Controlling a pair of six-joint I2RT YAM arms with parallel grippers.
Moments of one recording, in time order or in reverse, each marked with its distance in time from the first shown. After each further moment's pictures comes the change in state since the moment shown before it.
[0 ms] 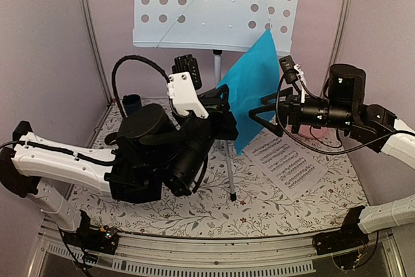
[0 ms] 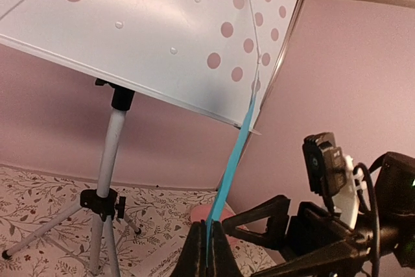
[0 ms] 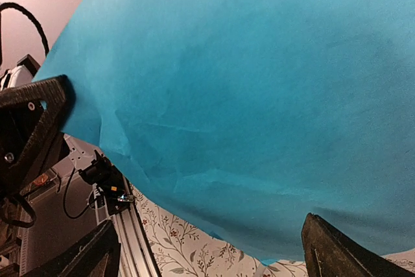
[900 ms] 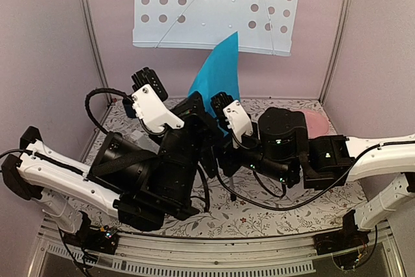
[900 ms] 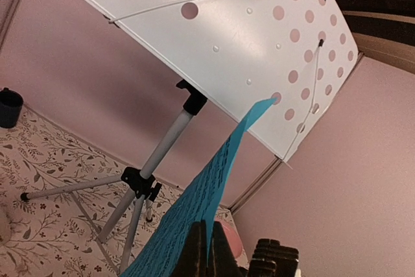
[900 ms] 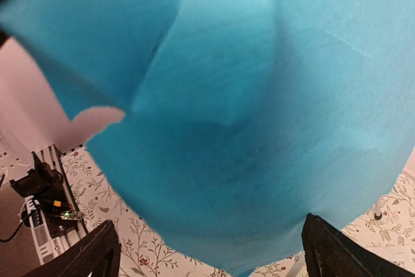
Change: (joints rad) left arm -0.143 0.068 0.014 0.623 -0.402 0.325; right arm 0.603 0.322 0.077 0.192 0.815 -0.087
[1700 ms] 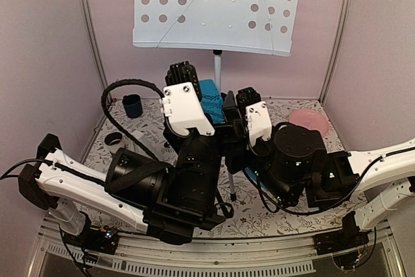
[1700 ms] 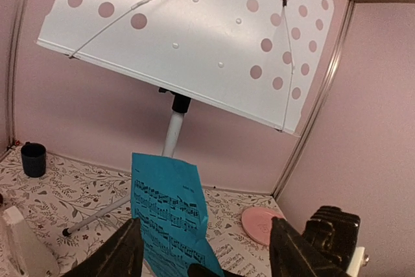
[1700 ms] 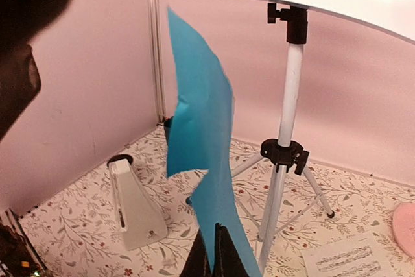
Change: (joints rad) left arm -0.042 0.186 0.185 0.301 -0.027 0.621; right arm 0.135 0.008 -0.067 0.229 0.494 -0.047
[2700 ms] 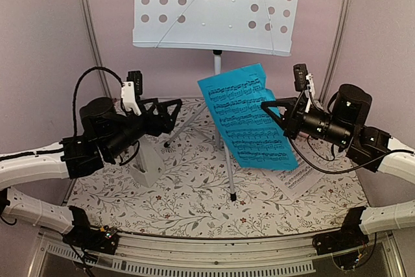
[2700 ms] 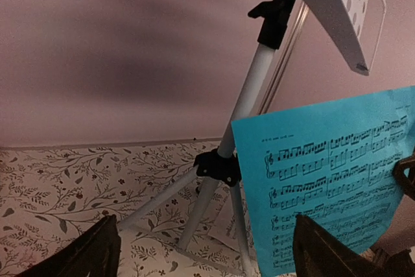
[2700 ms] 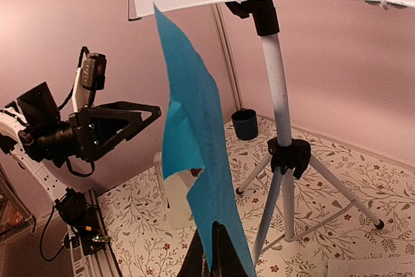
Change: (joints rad) left arm 0.694 -0.747 -0.697 -1.228 1.028 -1.178; right arm -0.657 -0.414 -0.256 -0.086 -1.088 0.165
